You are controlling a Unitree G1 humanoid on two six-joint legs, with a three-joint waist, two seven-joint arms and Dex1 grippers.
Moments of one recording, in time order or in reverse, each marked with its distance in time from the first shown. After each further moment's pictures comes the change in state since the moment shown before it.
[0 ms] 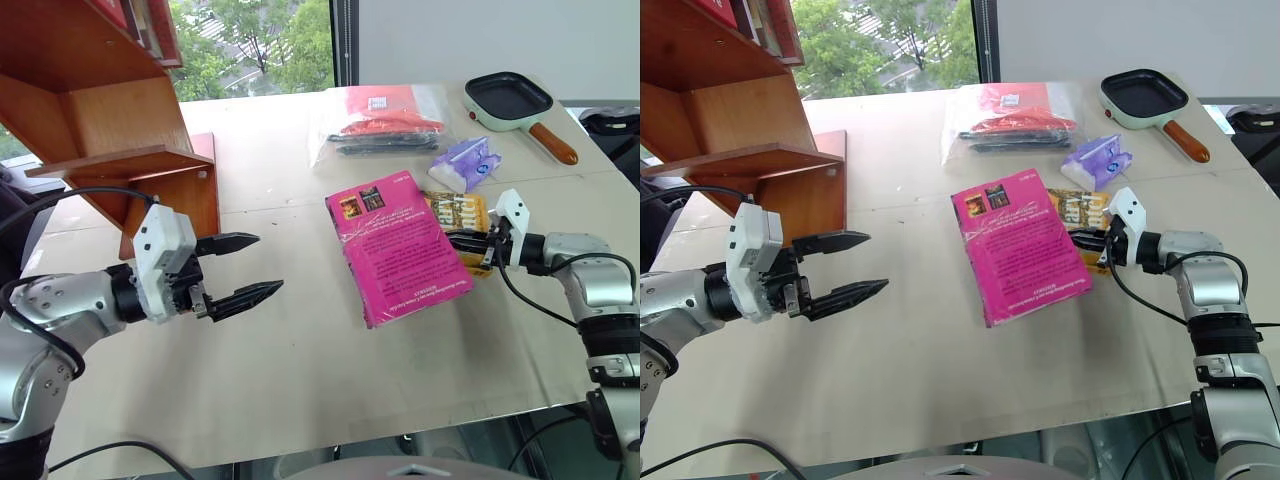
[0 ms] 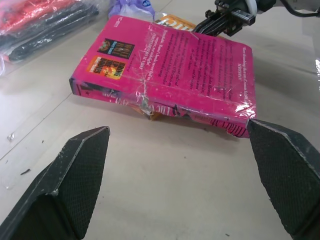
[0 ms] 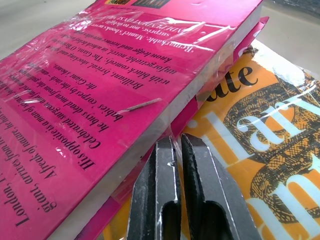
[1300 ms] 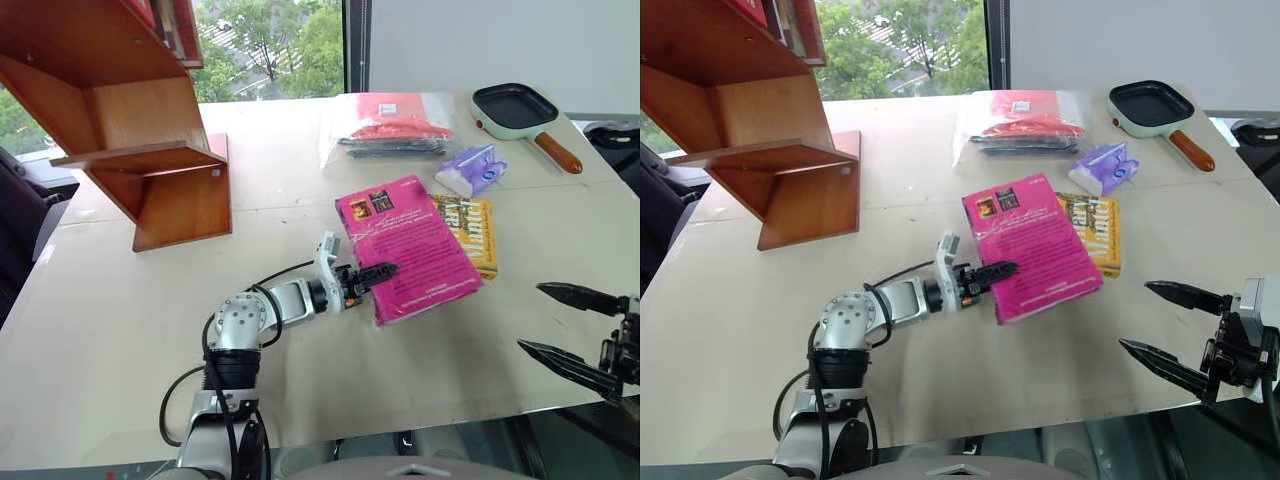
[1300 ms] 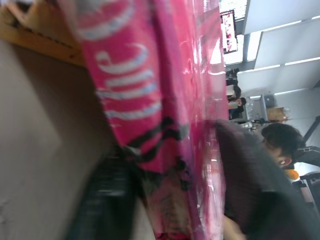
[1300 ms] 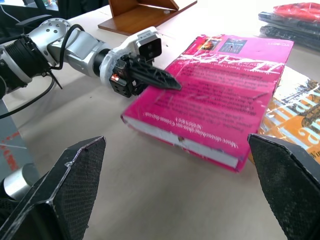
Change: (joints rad) left arm -0.438 -0.793 -0.303 0.603 -0.451 0.584 0.830; right arm 0.993 -0.173 -0.705 -0.984 0.603 0.243 -0.067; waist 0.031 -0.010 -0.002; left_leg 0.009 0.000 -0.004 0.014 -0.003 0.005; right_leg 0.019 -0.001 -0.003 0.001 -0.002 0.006
